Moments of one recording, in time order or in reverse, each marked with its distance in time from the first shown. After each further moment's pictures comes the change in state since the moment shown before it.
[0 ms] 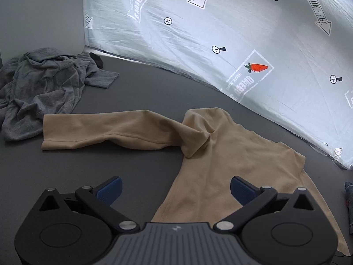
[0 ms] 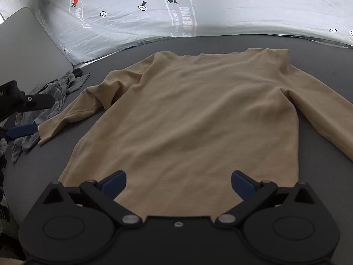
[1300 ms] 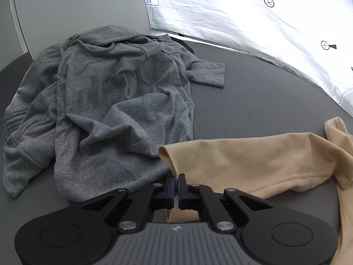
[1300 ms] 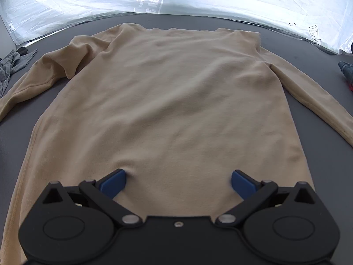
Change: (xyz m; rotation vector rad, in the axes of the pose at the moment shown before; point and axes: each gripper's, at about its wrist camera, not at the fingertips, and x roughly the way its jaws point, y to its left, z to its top) left arm 0.098 0.189 0.085 0.050 0.087 0.236; right arm 0.033 0.080 -0.036 0.059 0.052 -0.408
